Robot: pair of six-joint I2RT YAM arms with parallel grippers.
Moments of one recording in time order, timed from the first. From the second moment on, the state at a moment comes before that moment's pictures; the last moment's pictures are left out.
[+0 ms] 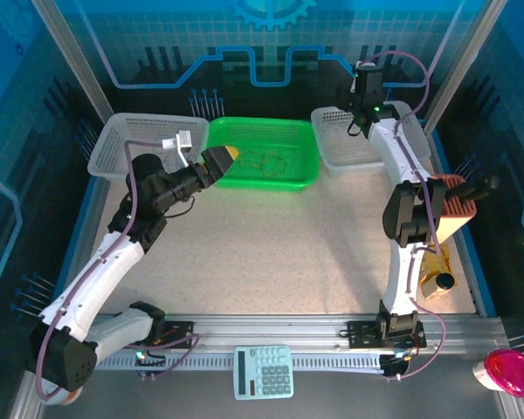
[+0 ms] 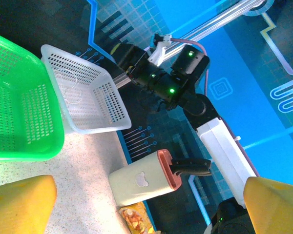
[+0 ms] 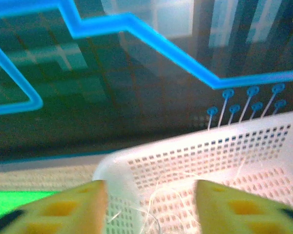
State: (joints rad) left arm -0.31 1.05 0.94 0.07 0.50 -1.00; right arm 0.12 2.12 2.07 -0.44 0.14 0.19
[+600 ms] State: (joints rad) left arm -0.30 0.98 0.96 -0.17 0.33 -0.78; right arm 0.20 1.60 1.47 -0.30 0.05 0.24
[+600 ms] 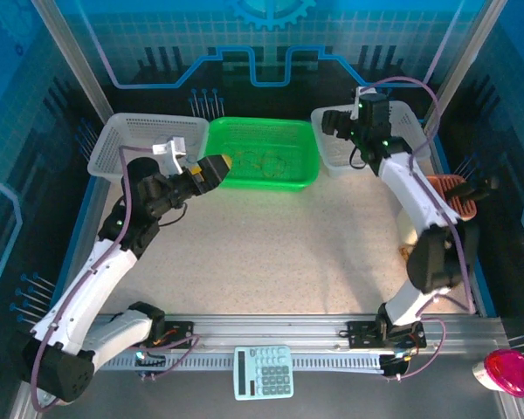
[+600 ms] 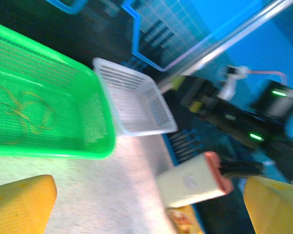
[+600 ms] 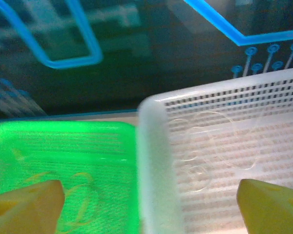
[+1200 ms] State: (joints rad) left arm -0.21 0.79 0.42 0.08 -0.33 -0.15; right arm 0.24 1.03 0.63 0.01 0.16 0.09
